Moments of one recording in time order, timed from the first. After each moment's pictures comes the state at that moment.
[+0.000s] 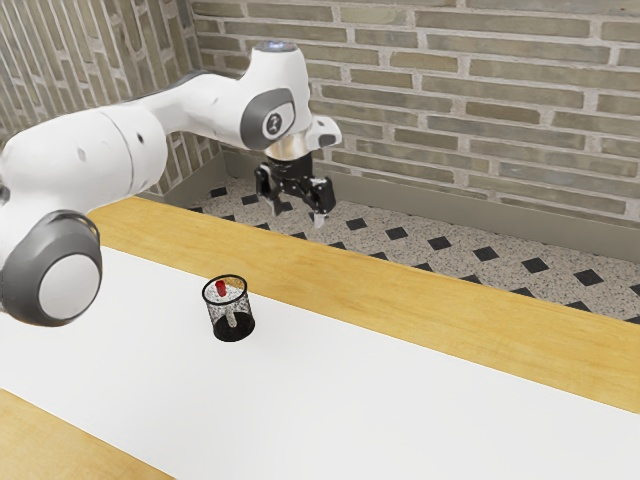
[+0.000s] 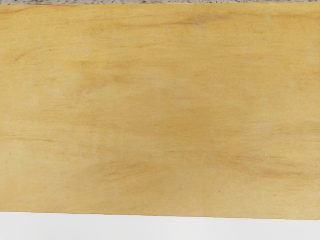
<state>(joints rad) -0.10 0.66 0.02 -1.14 0.02 1.83 -0.10</state>
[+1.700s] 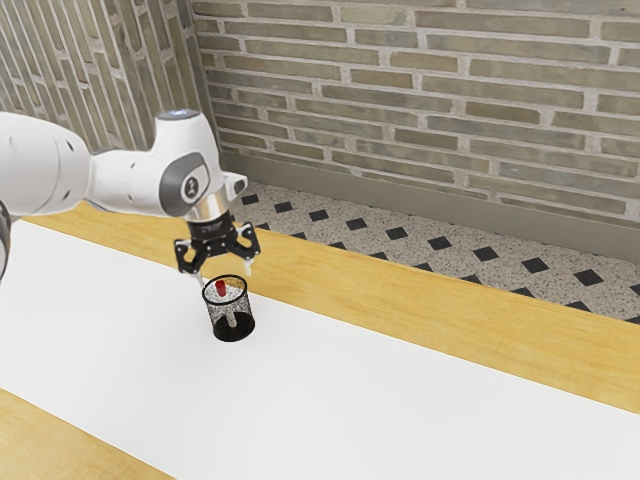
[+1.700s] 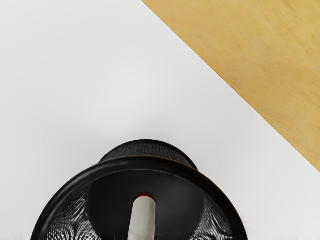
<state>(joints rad) -0.18 0.33 0.27 -1.88 -0.13 2.19 -0.60</state>
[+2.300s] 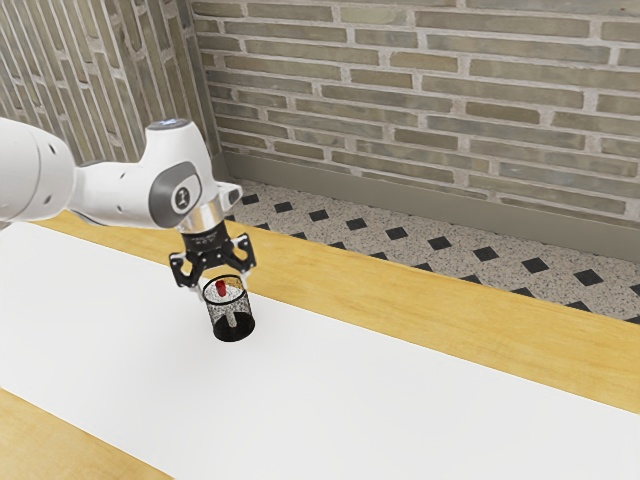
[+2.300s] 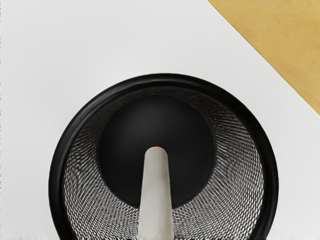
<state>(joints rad) -0.18 0.25 0.25 -2.00 -0.15 2.23 -0.62</state>
